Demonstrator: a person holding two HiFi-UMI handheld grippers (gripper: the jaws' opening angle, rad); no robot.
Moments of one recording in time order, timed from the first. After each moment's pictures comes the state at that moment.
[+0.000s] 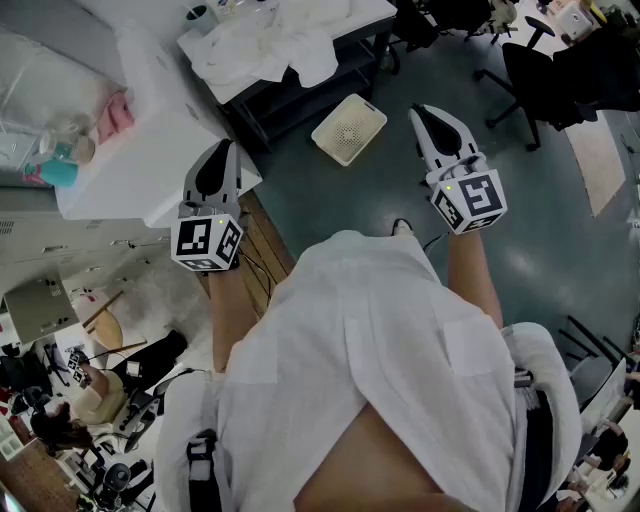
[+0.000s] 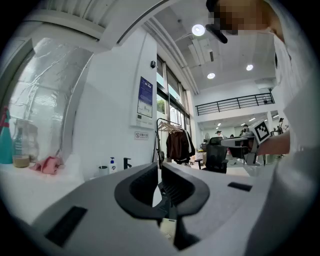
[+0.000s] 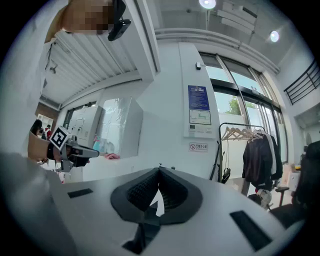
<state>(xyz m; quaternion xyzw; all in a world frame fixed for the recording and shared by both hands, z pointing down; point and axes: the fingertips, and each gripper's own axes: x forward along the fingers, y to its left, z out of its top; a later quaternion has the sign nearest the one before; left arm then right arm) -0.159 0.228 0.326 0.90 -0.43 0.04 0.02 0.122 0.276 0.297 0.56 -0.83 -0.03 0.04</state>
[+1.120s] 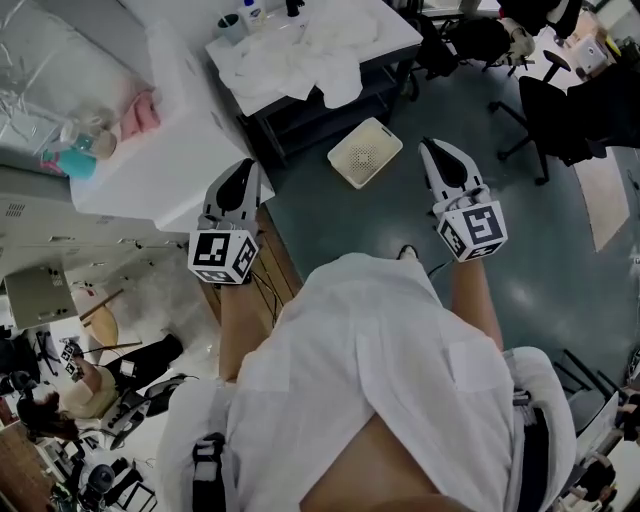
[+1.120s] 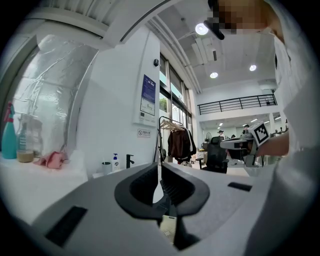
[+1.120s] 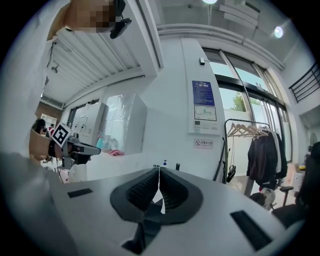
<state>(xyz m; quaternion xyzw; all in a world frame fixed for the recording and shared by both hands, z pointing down) -0.177 0.225 0.339 0.90 -0.43 0.04 0.04 0.101 0.264 0.314 0.54 -0.84 -0.02 0.06</state>
